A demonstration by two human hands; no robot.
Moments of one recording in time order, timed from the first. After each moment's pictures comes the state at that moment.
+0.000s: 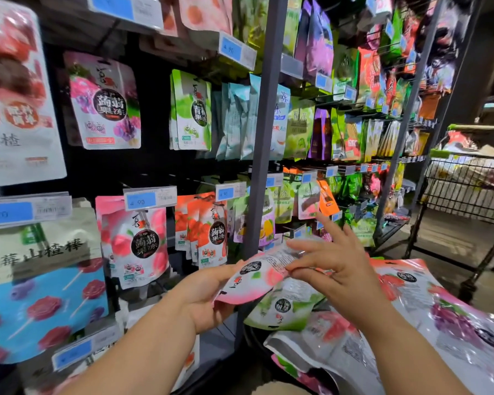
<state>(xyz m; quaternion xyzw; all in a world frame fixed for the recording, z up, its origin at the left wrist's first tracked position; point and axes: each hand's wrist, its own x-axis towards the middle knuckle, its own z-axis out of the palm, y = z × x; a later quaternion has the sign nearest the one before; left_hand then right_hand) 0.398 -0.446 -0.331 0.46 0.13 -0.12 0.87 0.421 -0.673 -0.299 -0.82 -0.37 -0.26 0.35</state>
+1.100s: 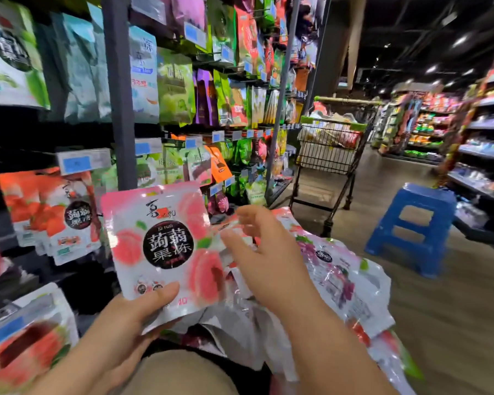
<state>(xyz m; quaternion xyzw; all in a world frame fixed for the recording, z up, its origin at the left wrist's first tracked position) 0.354 -0.545 -0.362 0.52 0.02 -0.08 0.85 0.347 -0.722 -0.297 -0.85 -0.06 -0.19 0.49</state>
